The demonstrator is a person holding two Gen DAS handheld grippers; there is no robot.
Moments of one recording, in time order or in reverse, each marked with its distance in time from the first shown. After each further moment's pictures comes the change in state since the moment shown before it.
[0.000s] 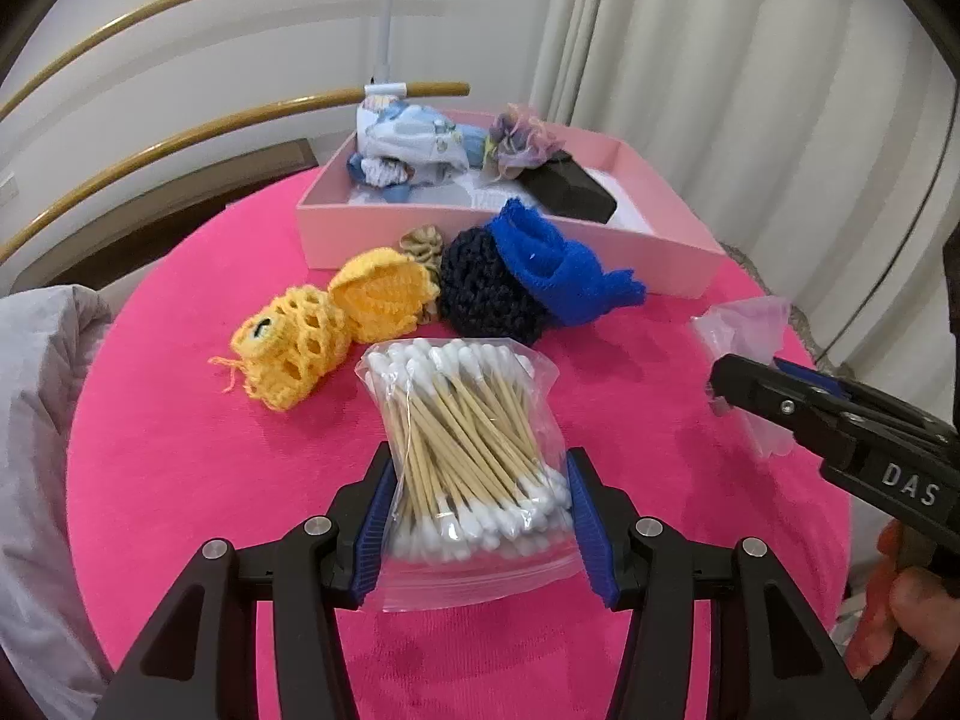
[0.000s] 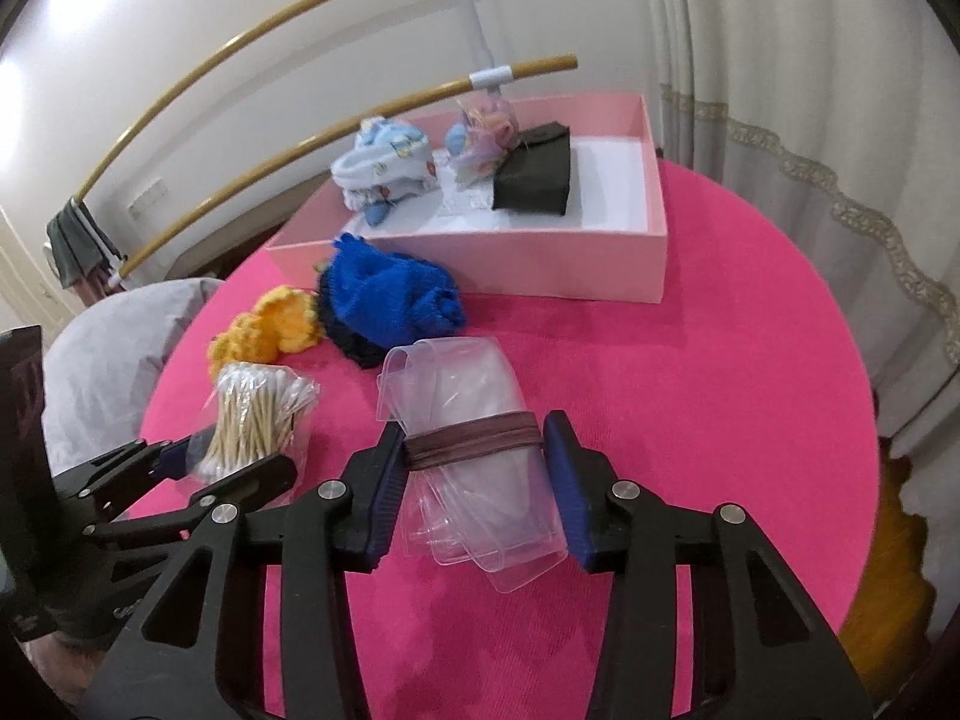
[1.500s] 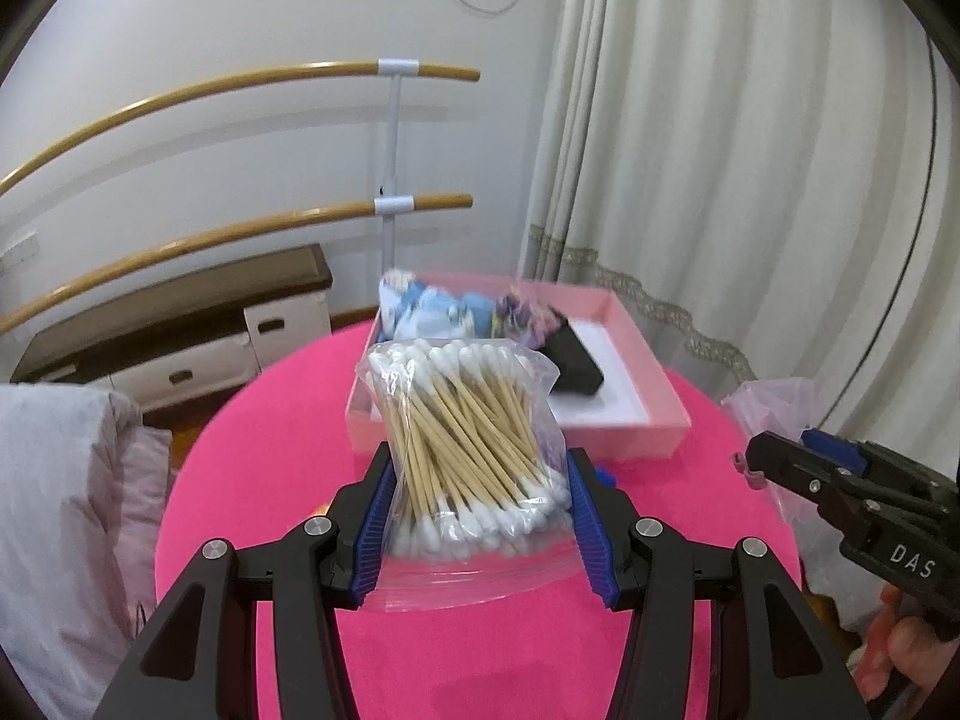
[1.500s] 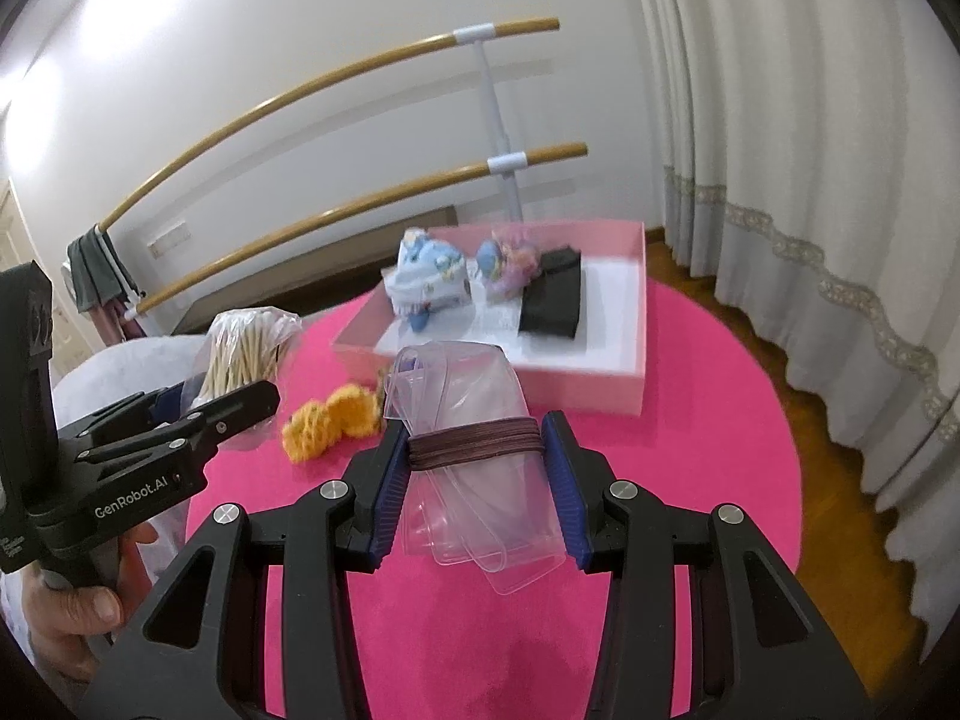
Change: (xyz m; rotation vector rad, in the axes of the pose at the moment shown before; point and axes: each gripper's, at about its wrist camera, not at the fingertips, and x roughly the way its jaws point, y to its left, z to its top) left arm -0.098 0.003 0.057 0.014 -0.241 0.013; right arm -0.073 0.023 0.042 -0.048 -0.182 -0.007
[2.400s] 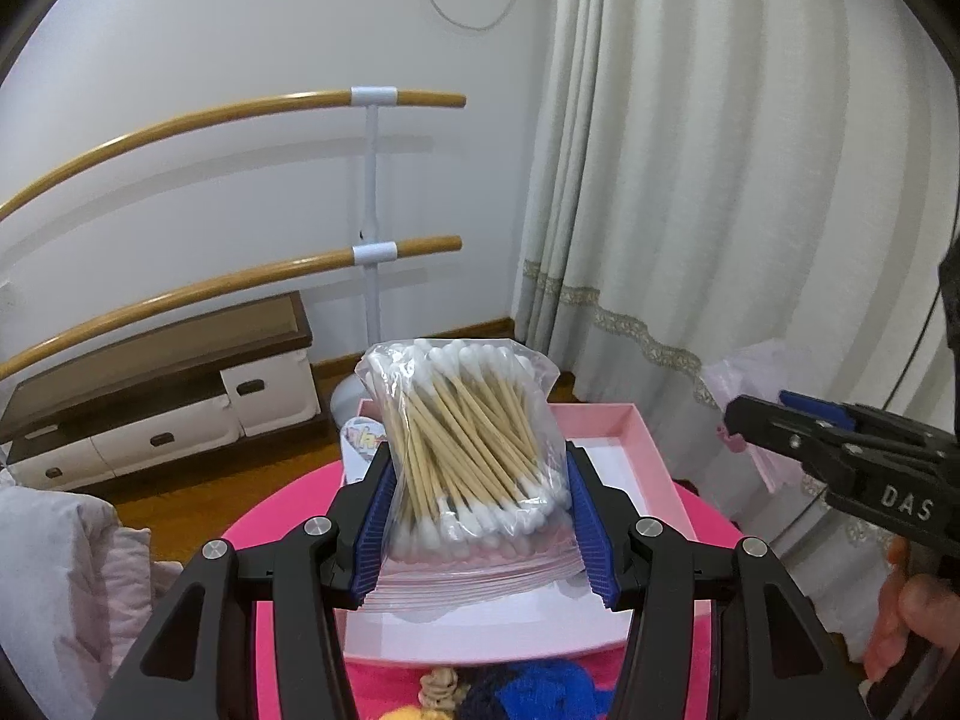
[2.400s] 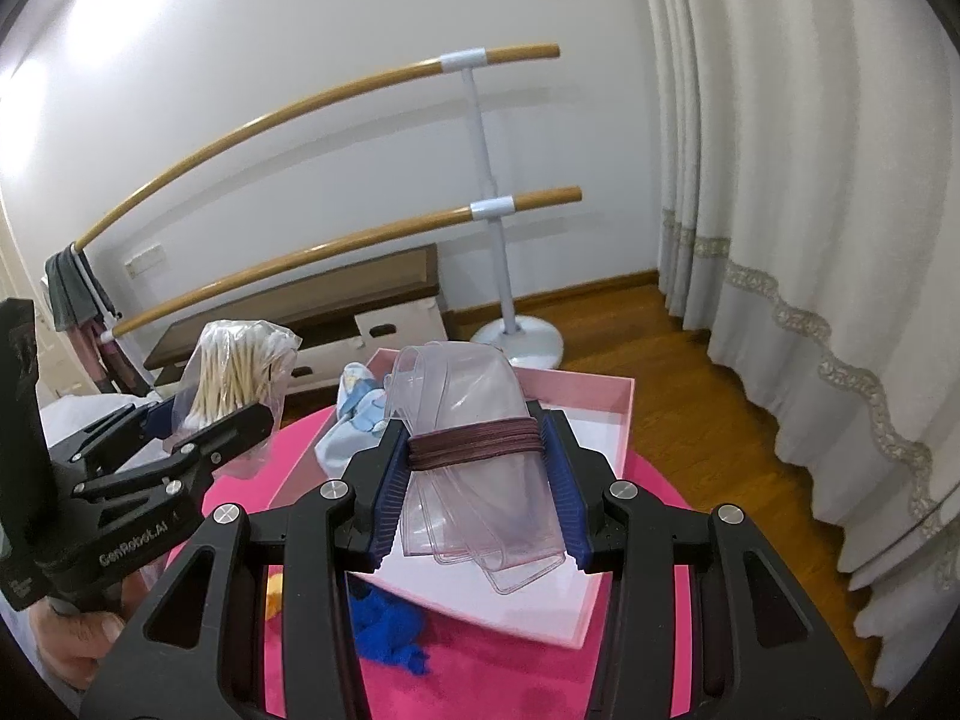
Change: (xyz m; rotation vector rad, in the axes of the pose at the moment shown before) left arm 0.122 -0.002 0.122 0.033 -0.021 -0.014; right arm 0.085 -0.036 0.145 -0.024 0.017 -0.020
